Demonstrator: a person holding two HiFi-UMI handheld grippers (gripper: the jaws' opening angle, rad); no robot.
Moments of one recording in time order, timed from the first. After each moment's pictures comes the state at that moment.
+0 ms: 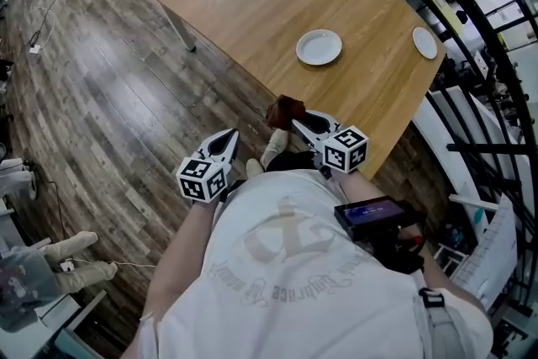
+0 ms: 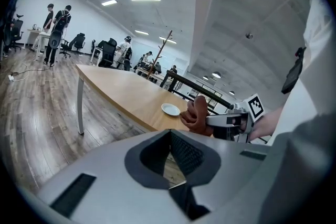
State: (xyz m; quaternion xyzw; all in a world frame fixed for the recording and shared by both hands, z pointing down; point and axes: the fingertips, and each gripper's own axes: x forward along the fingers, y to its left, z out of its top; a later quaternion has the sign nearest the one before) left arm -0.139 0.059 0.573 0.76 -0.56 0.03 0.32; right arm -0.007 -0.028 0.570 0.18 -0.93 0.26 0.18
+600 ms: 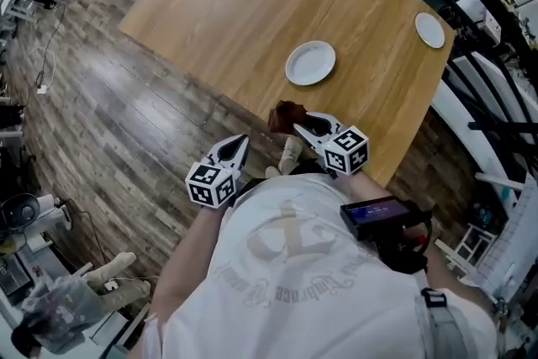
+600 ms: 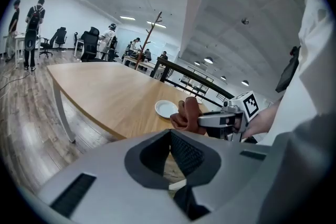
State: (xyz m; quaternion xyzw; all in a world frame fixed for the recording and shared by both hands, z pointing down) left arm -0.129 -0.043 0.577 0.79 -0.50 0.11 0.33; right arm -0.010 -0.109 0.596 0.20 -0.92 0.28 0.18
